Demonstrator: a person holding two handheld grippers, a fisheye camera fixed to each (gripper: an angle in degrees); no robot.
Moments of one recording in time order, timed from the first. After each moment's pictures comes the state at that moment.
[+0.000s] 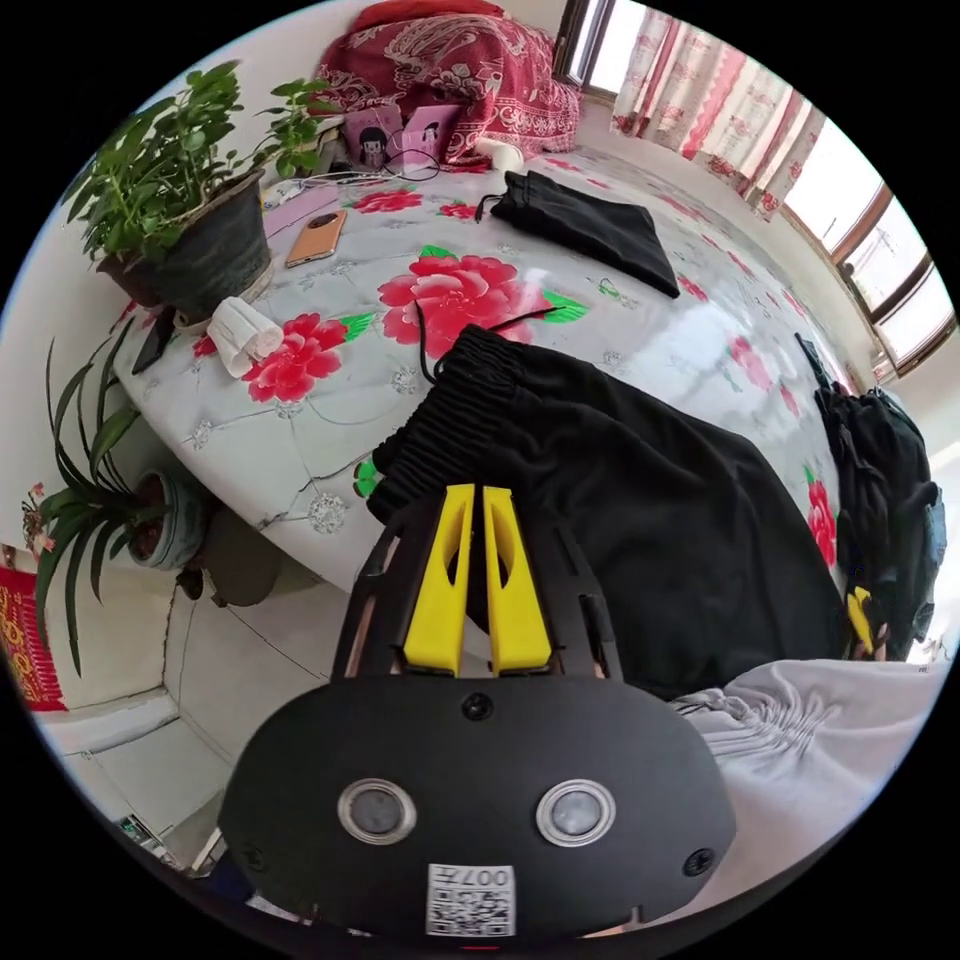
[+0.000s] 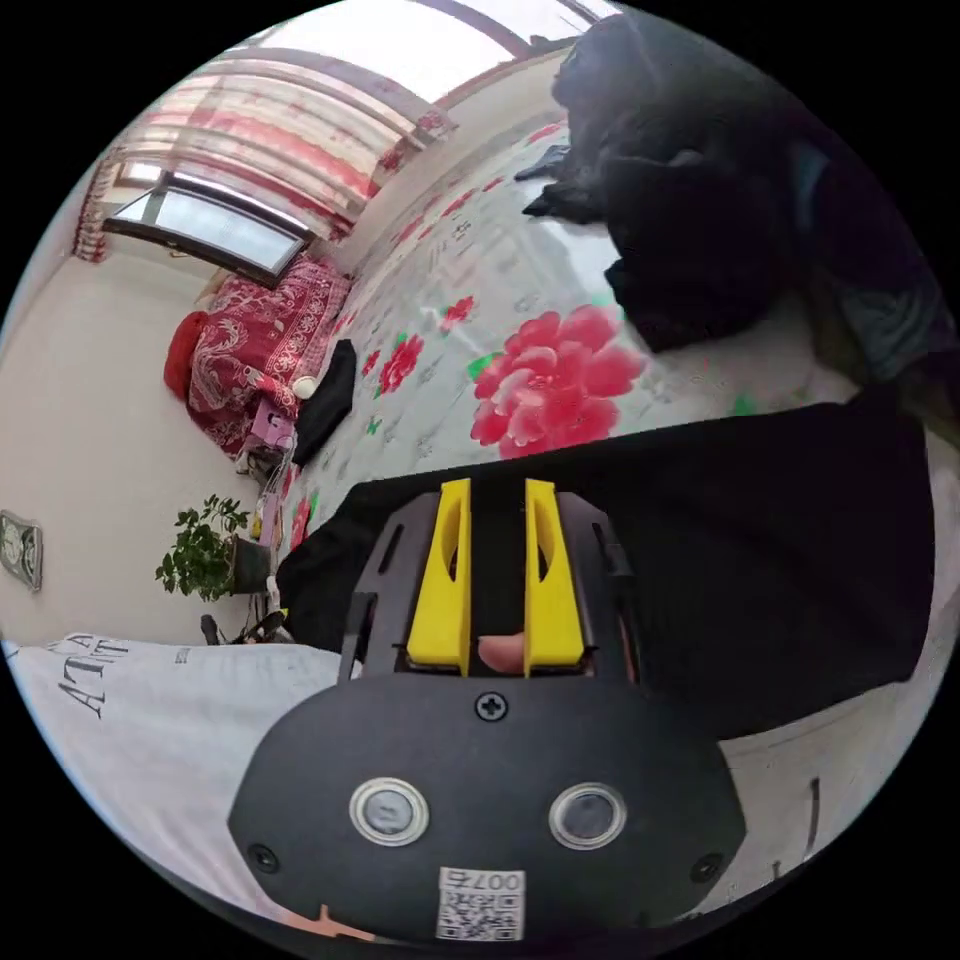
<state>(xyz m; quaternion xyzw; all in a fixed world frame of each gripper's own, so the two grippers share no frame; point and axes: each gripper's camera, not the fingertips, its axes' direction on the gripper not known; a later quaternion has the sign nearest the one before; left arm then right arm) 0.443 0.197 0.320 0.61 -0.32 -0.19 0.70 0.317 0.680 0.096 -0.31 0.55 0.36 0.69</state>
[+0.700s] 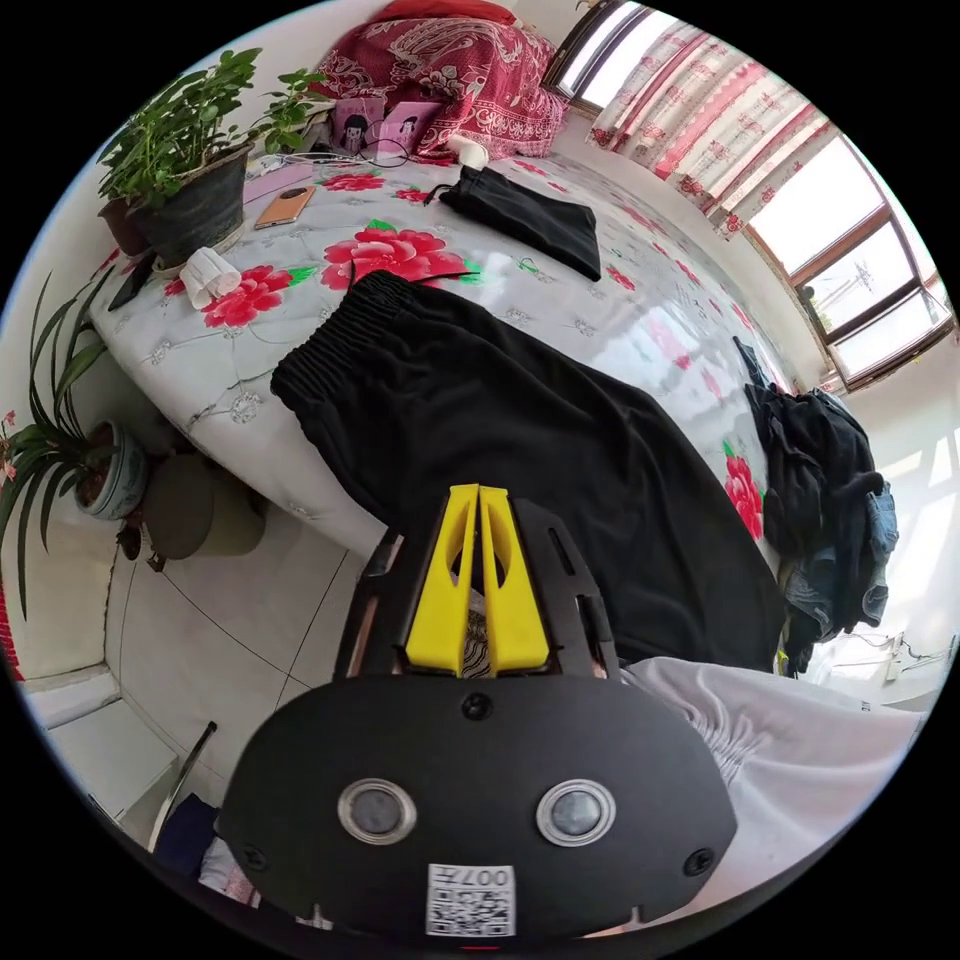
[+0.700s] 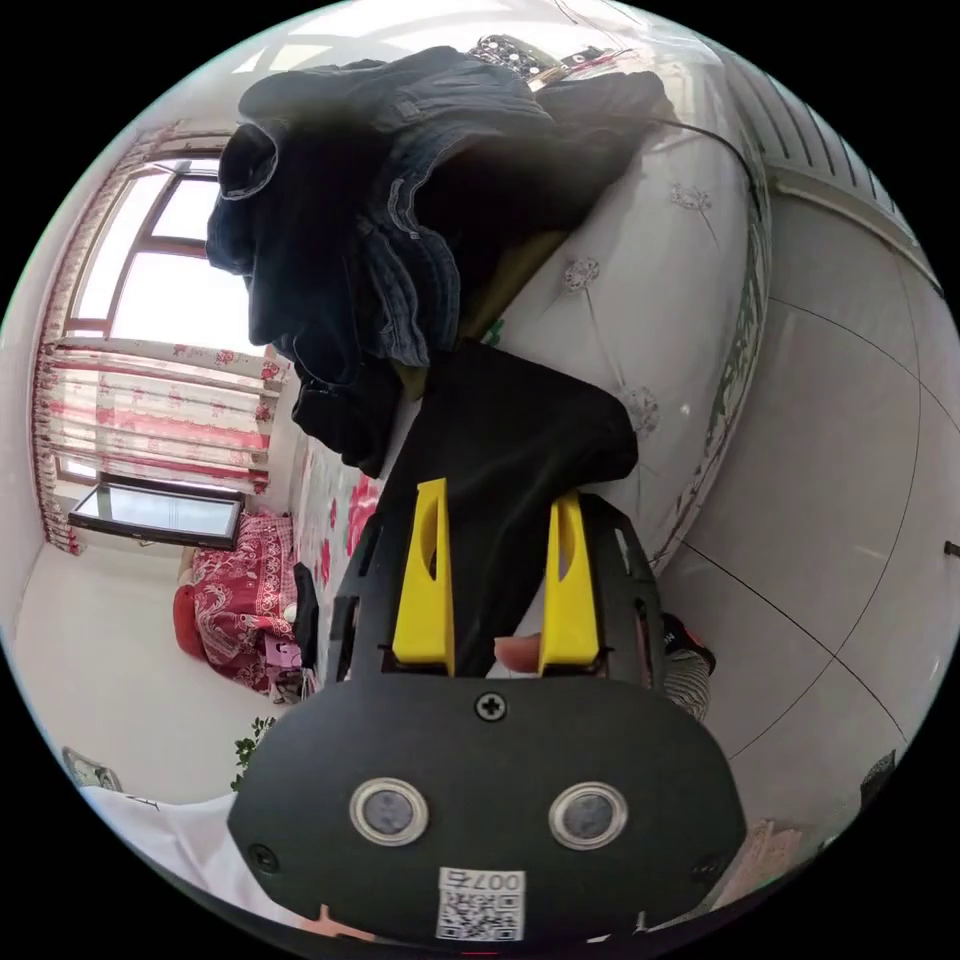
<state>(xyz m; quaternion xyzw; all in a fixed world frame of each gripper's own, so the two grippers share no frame) 0.565 0.240 0.328 0.63 -0.24 -0.15 0.72 0.089 0.656 -0.179 0.06 0.69 0.40 0.60</state>
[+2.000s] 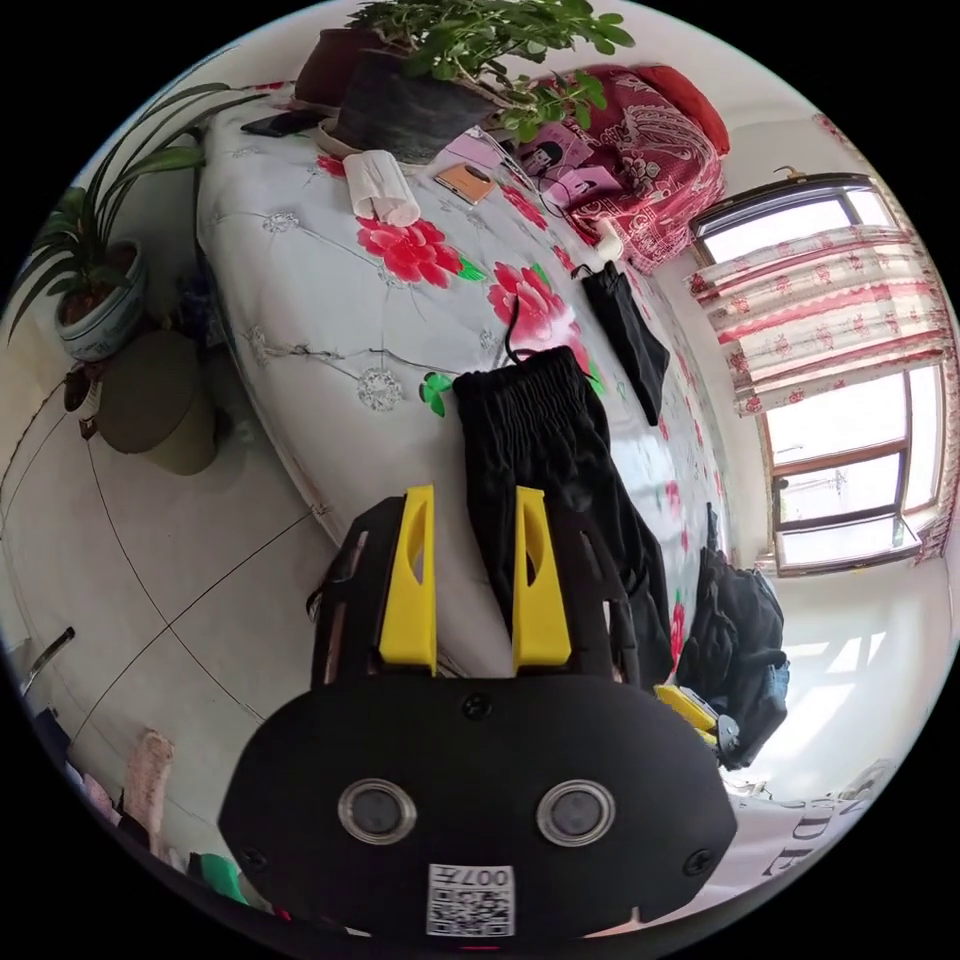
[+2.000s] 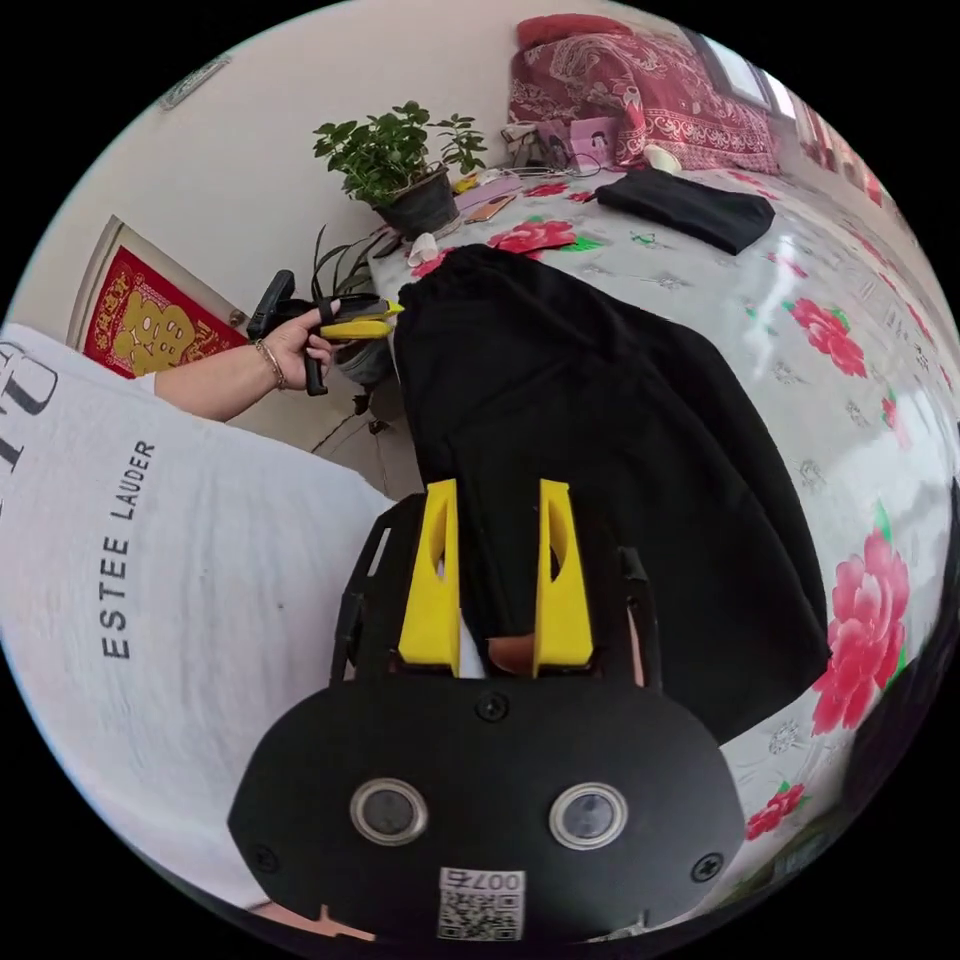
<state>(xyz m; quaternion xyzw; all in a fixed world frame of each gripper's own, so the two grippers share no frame) 0.460 0.442 0.139 0.73 -0.01 -0.21 0.65 0.123 0.989 0.430 -0.69 0.19 0.13 0.69</state>
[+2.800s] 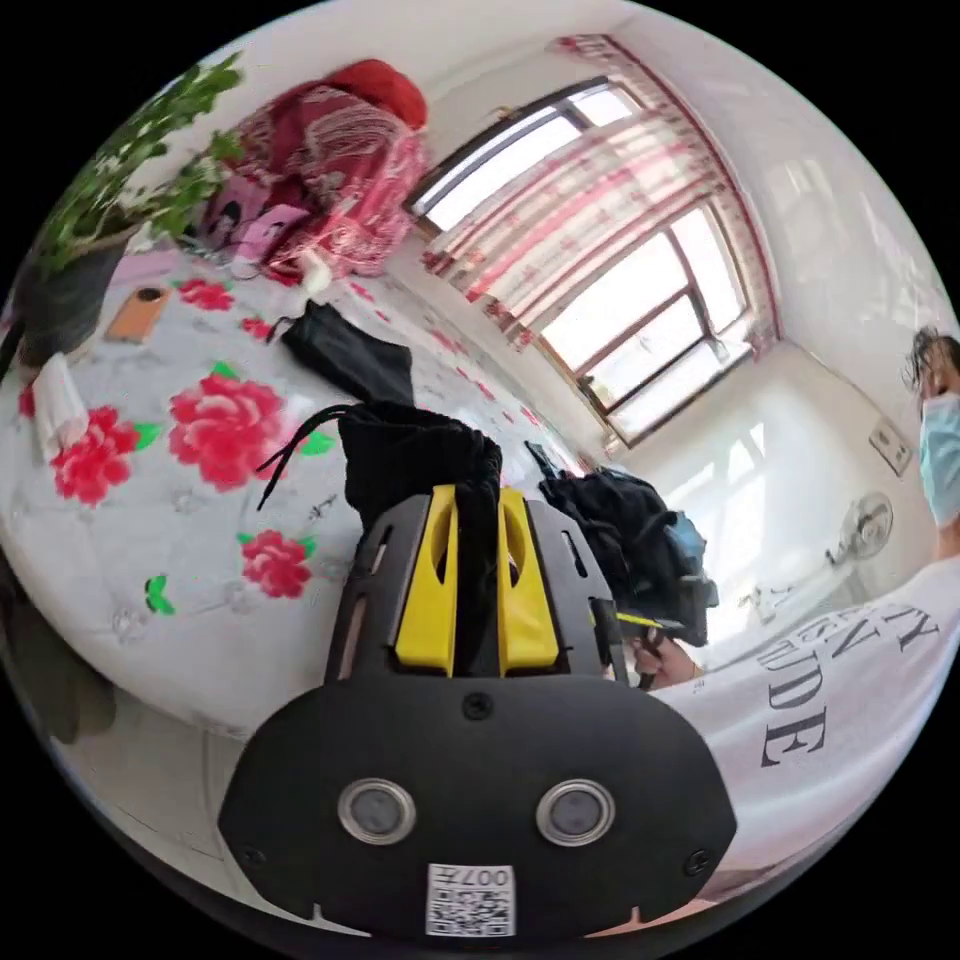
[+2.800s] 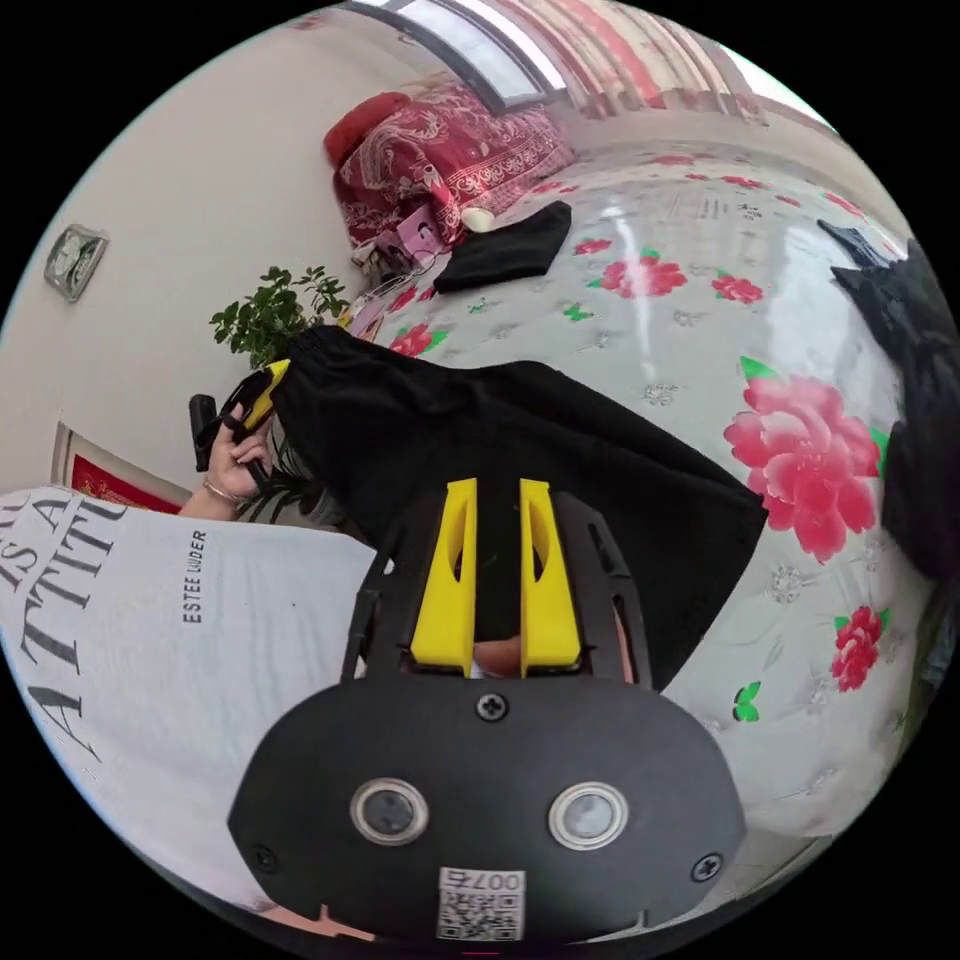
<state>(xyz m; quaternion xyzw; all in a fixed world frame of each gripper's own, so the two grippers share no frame) 0.605 0.490 0.188 0.72 -0.09 0.18 0.66 0.210 0.898 0.367 -0.55 0.35 0.23 0.72</state>
